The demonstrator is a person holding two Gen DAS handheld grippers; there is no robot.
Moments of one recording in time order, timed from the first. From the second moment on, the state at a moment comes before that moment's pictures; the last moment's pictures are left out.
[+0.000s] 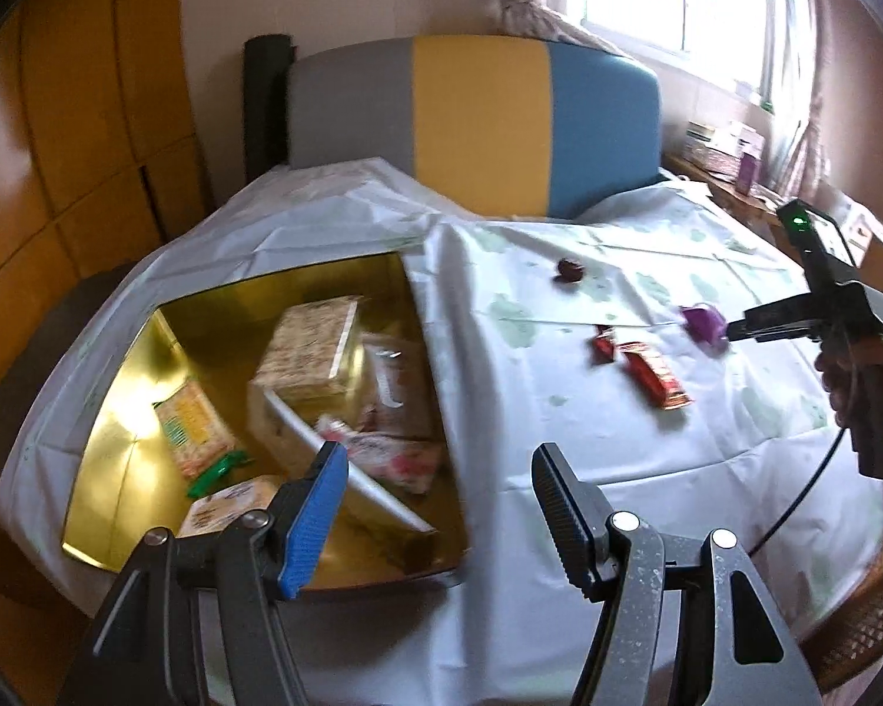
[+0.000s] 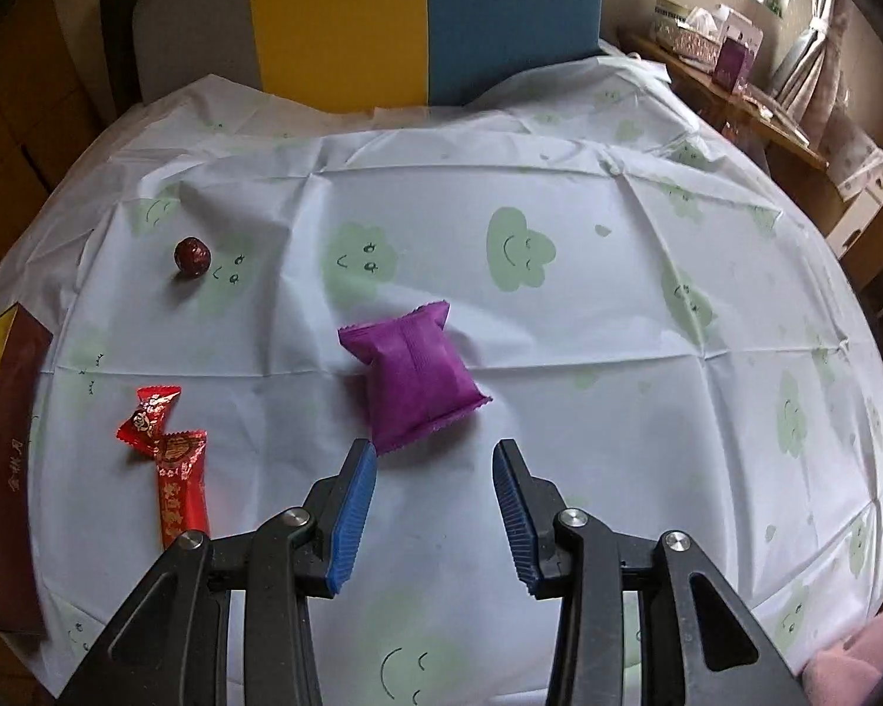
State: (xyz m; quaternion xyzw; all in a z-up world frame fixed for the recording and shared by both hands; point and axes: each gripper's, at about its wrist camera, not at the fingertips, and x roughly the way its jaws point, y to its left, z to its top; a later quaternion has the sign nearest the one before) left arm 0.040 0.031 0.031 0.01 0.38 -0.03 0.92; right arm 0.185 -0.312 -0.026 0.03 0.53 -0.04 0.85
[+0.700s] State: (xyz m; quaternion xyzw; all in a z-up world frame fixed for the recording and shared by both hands) left arm 0.137 -0.073 -0.014 -0.03 0.46 -0.15 0.87; right arm 0.181 -0.353 -0.005 0.12 0.50 -0.11 0.85
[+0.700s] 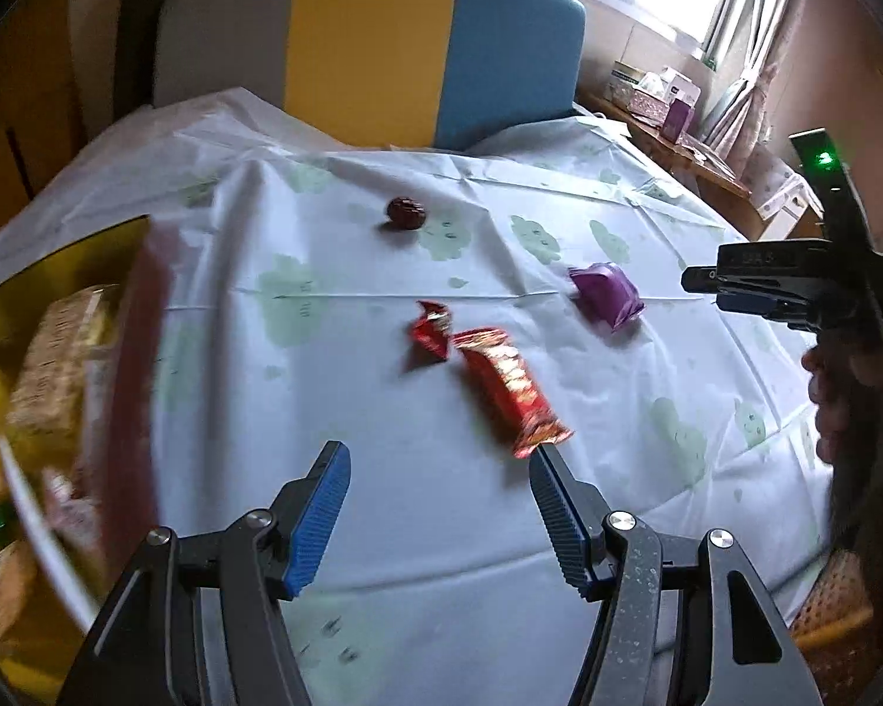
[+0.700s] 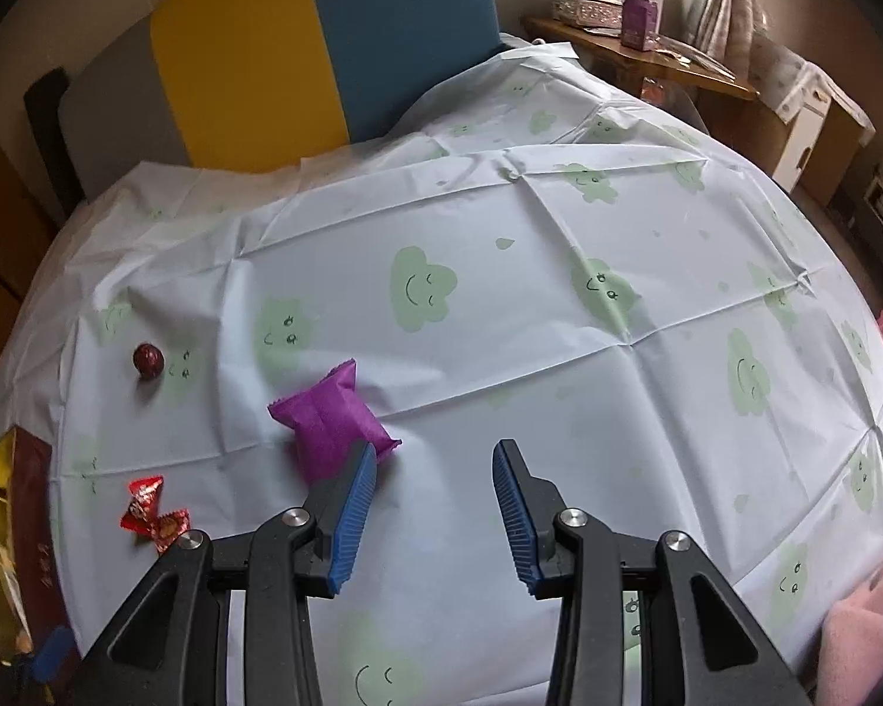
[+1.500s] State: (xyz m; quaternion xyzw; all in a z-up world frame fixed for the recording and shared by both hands) left arm 0.167 -0.123 -0.049 0.02 0.46 -0.18 0.87; right arm 0.180 -0.399 0.002 0.25 0.46 -0.11 0.84
